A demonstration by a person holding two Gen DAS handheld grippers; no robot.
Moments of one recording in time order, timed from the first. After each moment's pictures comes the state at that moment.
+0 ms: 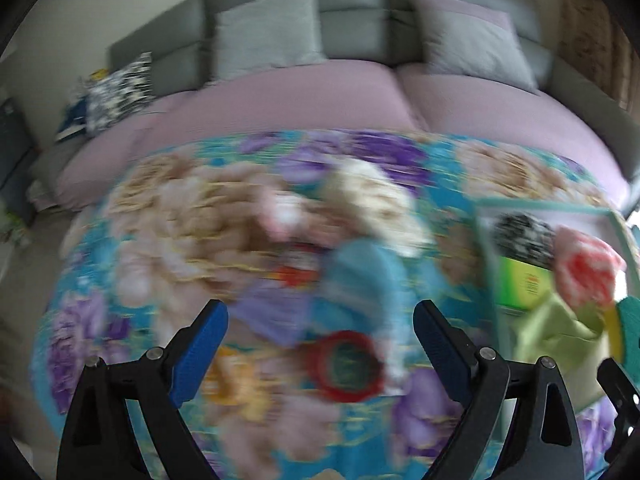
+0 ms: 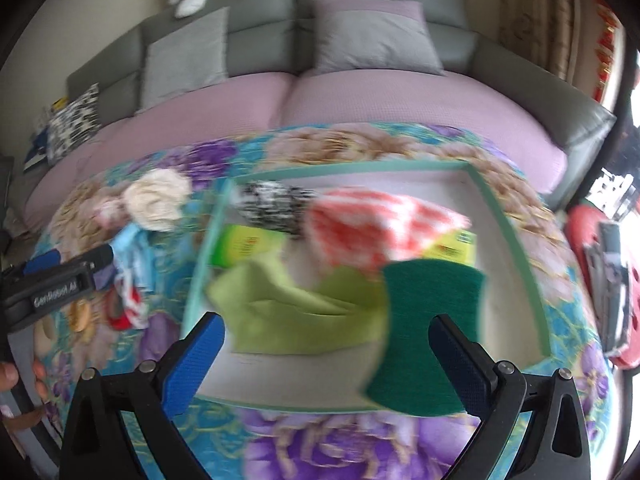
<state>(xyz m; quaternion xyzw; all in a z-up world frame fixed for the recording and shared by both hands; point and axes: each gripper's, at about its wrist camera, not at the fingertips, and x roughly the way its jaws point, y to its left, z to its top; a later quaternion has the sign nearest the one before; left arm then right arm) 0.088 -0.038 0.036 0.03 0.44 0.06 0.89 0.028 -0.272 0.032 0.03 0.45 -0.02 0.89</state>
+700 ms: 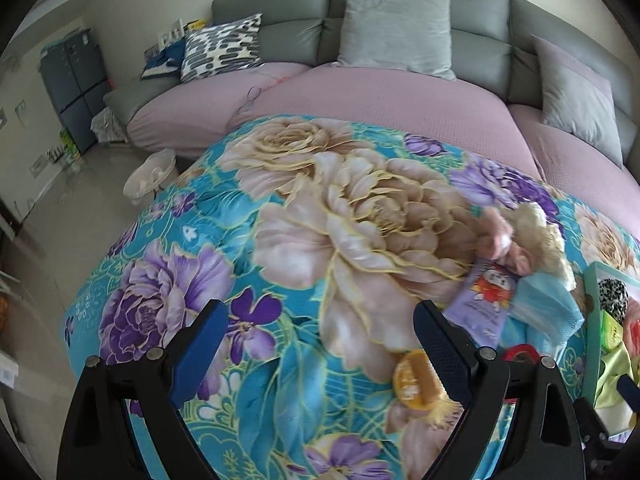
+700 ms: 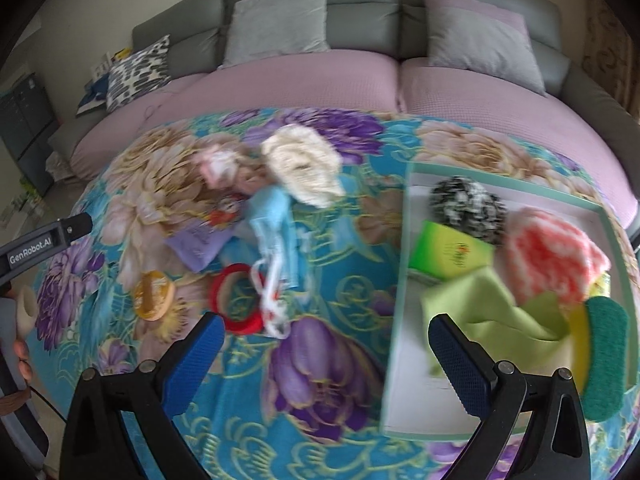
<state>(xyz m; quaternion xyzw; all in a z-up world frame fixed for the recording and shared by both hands) 0.063 0.115 0.040 -0.05 0.44 0.18 0.88 0.058 -0.132 0.009 -0.01 0.47 0.09 0.88</state>
